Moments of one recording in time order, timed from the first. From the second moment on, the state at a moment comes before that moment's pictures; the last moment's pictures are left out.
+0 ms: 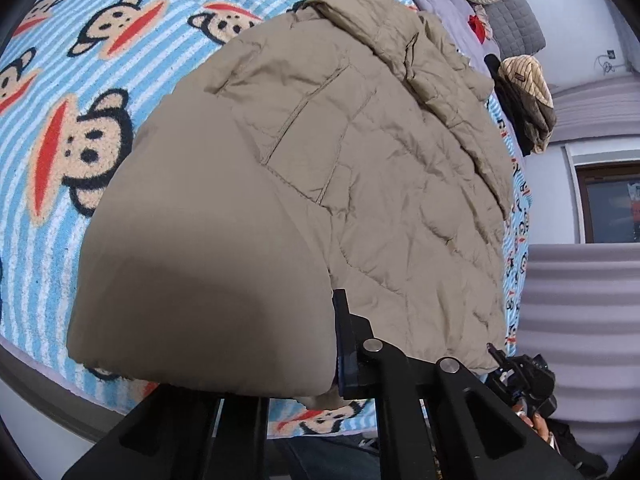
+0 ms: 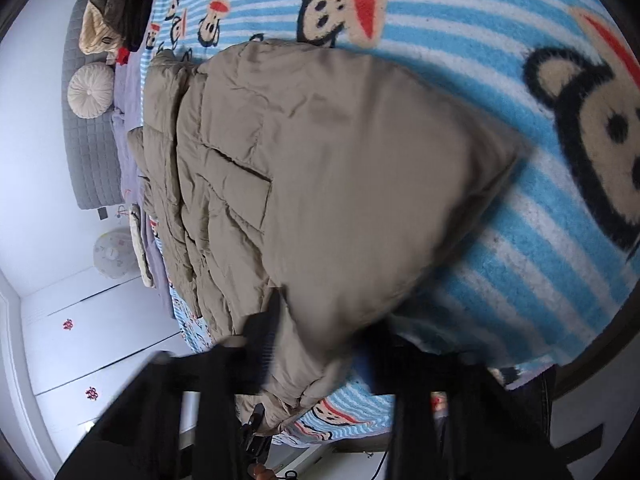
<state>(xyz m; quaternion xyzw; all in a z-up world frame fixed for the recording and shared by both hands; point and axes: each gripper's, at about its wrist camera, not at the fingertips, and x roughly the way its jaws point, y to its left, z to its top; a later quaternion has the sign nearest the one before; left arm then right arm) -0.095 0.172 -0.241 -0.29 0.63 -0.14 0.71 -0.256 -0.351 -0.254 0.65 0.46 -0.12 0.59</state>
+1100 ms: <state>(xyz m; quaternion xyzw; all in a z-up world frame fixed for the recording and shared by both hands) 0.275 0.061 -0.183 -0.10 0.61 -0.12 0.77 0.171 -0.414 -0.162 0.42 0.53 -0.01 0.74</state>
